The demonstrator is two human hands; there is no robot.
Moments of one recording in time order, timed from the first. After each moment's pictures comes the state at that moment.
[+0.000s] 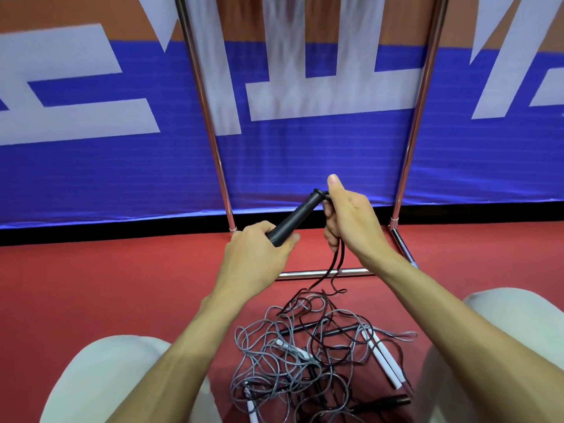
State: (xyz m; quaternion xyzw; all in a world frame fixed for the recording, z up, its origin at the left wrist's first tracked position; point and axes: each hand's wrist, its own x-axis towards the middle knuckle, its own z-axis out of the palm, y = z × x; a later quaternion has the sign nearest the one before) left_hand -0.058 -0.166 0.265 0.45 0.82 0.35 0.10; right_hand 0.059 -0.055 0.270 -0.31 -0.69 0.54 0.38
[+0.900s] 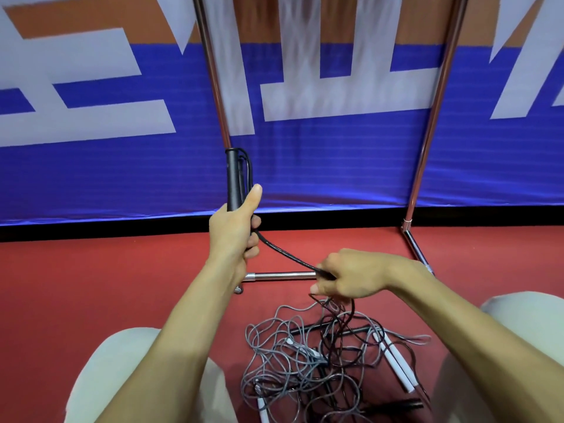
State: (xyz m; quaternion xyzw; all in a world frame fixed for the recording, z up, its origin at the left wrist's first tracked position) left_hand -0.093 -0.168 0.280 0.17 0.63 0.69 0.32; right_hand 0.063 -0.061 0.251 -0.16 -0.95 0.21 -0.14
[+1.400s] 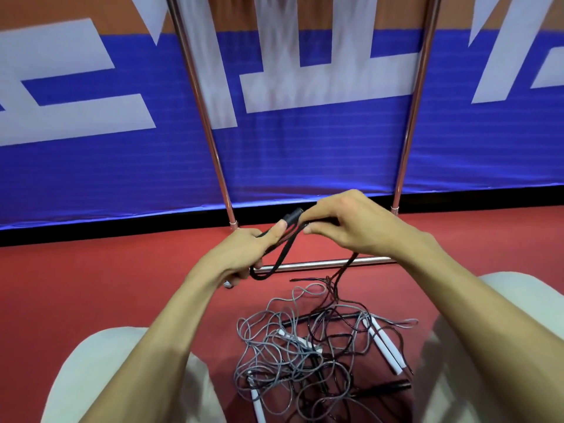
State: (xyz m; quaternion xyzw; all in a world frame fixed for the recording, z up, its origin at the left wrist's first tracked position) left_hand -0.082 -0.162 0.262 0.38 0.82 0.23 0.35; right_hand 0.085 -0.036 0.273 -0.11 -0.96 0.18 0.20
